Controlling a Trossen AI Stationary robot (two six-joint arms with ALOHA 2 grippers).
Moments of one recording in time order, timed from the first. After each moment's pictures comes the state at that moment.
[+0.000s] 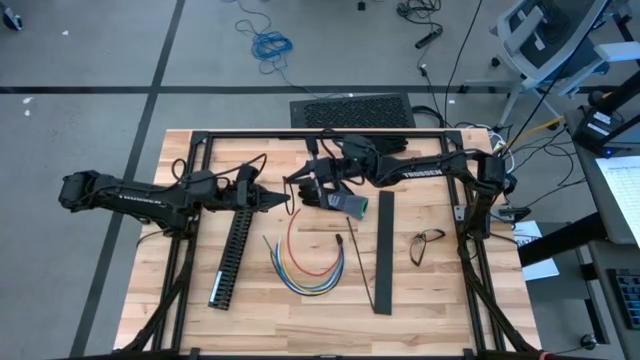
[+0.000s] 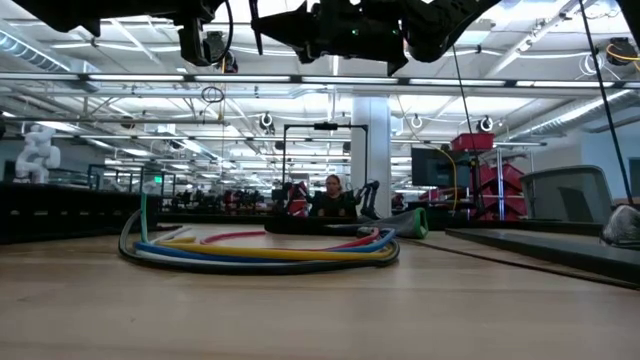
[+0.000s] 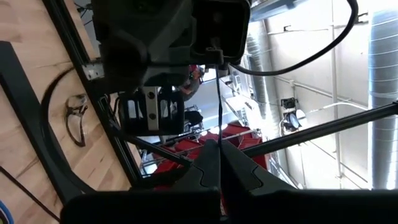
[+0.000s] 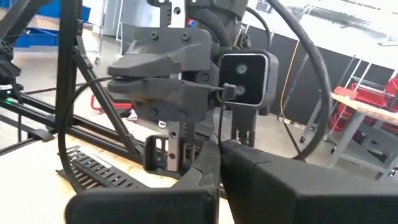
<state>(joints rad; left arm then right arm) 0.01 0.92 0.49 0.59 0.05 -1.30 -0.24 1.83 1.25 0.63 -0.47 -0.27</state>
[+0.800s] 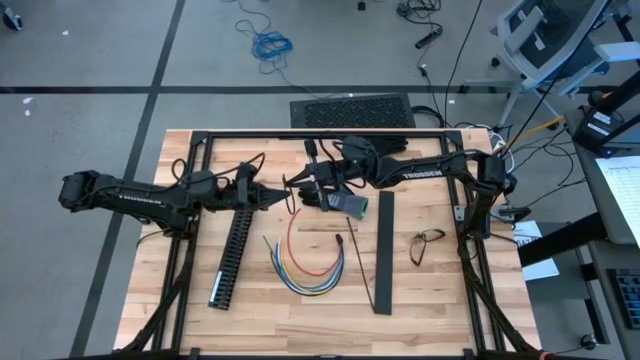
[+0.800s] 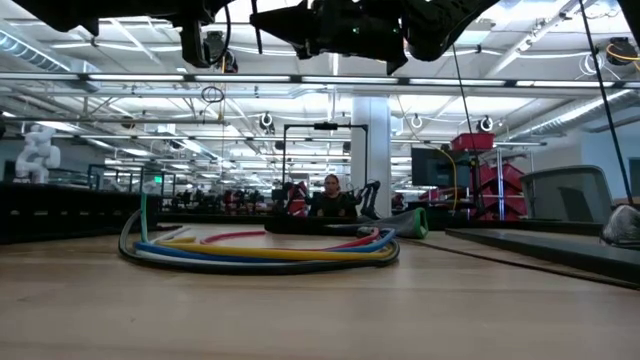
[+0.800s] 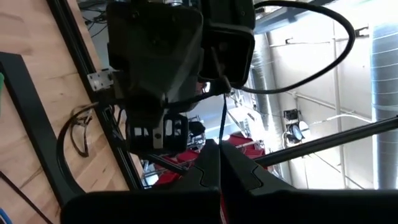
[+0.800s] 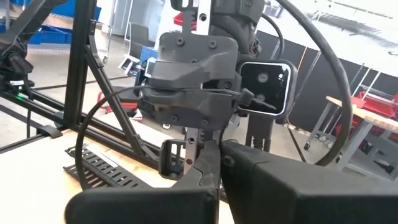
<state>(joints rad) 0.01 0.92 0.49 0.59 -0.01 -1.30 -0.22 1.83 1.25 0.63 -0.50 -0.30</state>
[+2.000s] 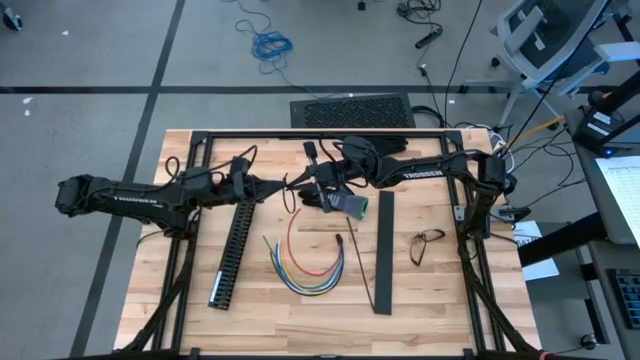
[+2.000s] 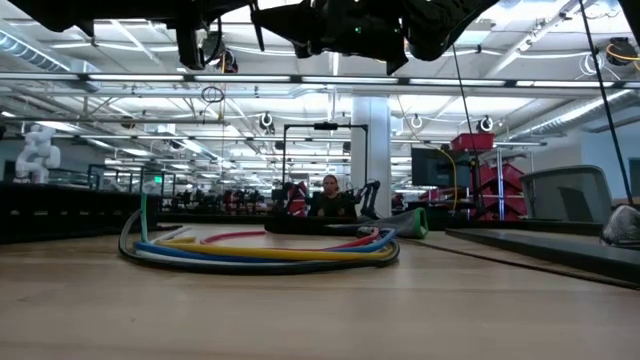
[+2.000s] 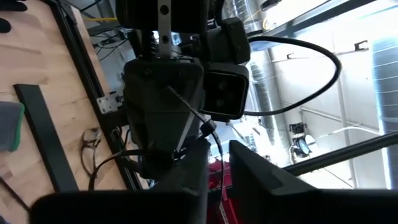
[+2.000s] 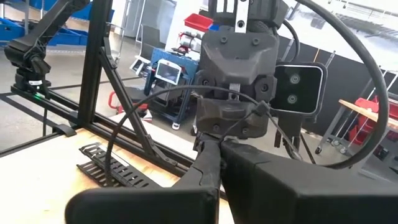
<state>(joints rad) 0.07 0.86 0.48 0.55 -0.03 -1.28 -0.22 1.83 1.25 0.62 -0.55 -0.31</state>
